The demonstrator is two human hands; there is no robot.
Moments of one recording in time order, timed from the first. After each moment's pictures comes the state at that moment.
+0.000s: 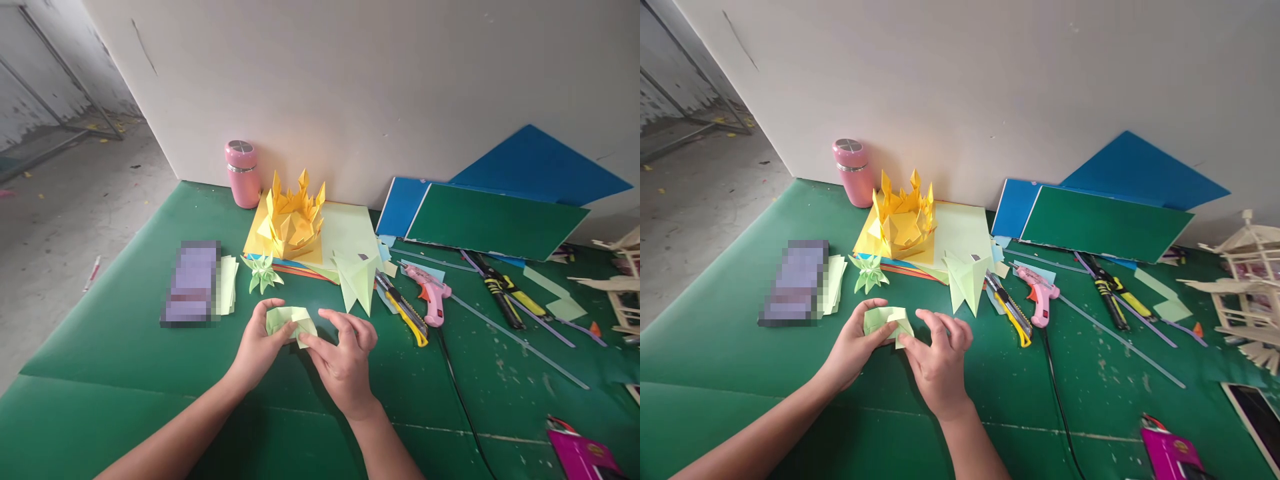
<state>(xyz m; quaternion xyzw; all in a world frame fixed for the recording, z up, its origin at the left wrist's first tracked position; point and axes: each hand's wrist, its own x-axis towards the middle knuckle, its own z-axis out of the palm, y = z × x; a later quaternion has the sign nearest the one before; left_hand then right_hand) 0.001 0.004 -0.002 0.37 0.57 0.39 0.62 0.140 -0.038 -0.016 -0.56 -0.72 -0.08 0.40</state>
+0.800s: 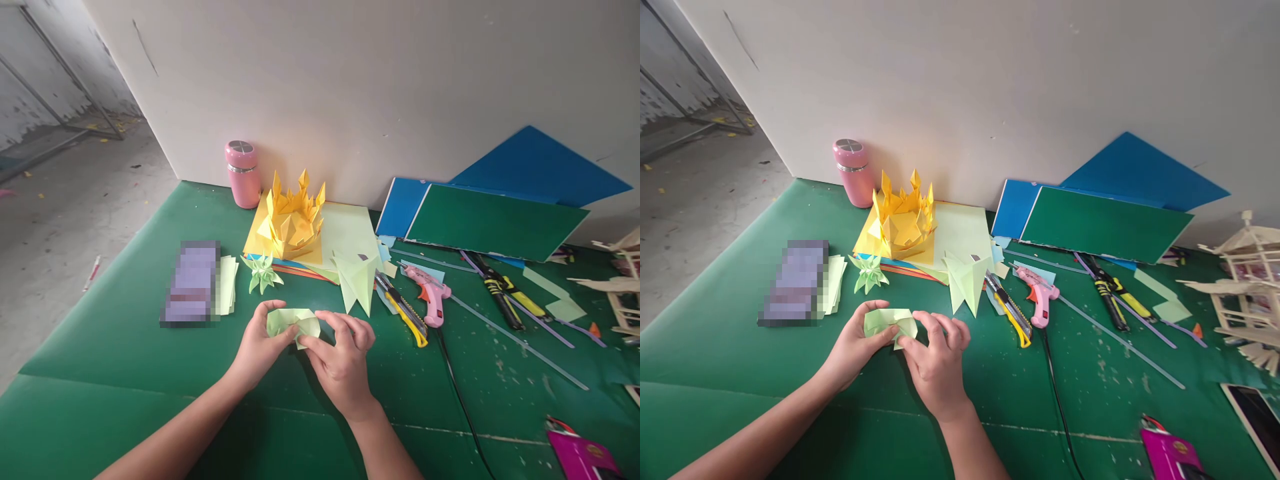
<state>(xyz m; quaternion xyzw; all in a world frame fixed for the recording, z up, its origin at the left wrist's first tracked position) -0.002 0.004 -0.010 0.42 0.58 0.36 0.59 0.140 -0.038 -0.016 -0.56 -0.73 -0.07 0.39</state>
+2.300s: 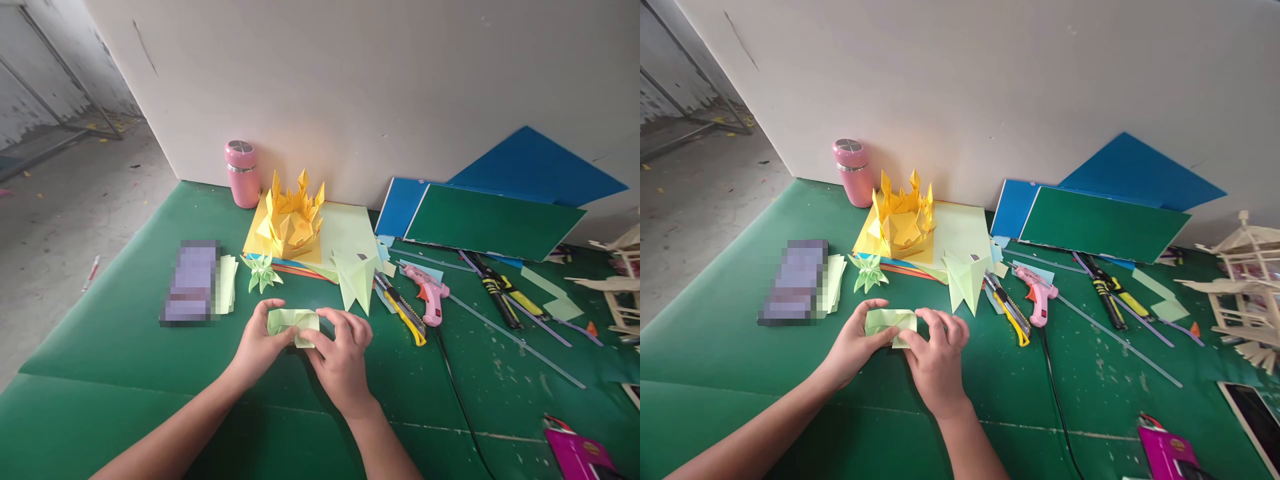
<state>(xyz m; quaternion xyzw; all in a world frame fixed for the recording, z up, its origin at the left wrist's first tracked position) 0.001 0.005 -0.004 0.39 0.57 0.37 0.62 0.138 -0.037 -0.019 -0.58 -0.71 -0.06 0.38</state>
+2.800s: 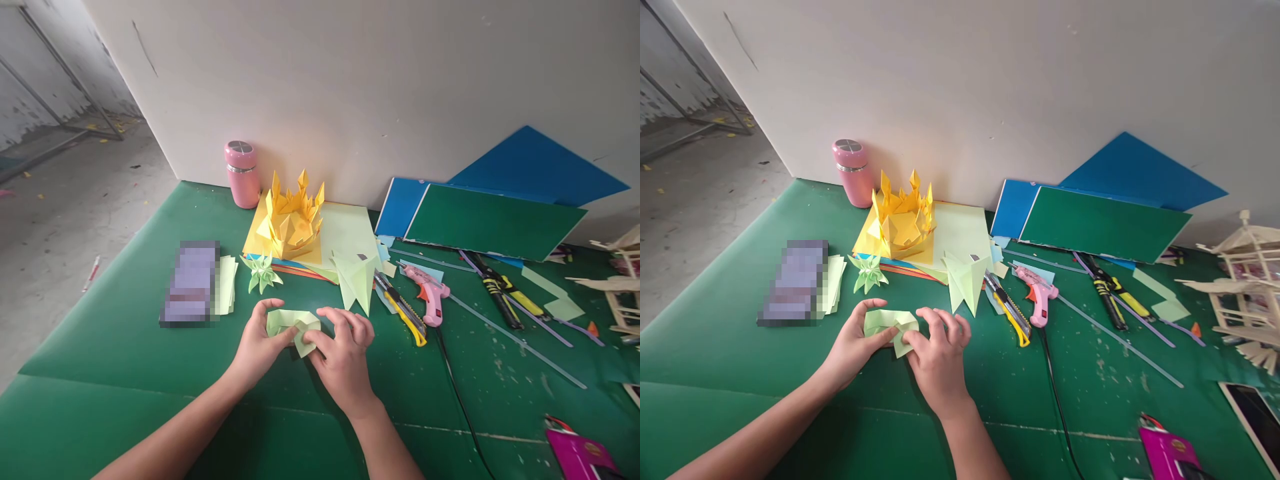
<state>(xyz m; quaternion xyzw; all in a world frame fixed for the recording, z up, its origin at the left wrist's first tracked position) 0.001 0.005 -0.001 0.38 0.57 0.37 0.62 0.142 -0.038 -0.019 -0.59 -0.72 -0.03 0.36</state>
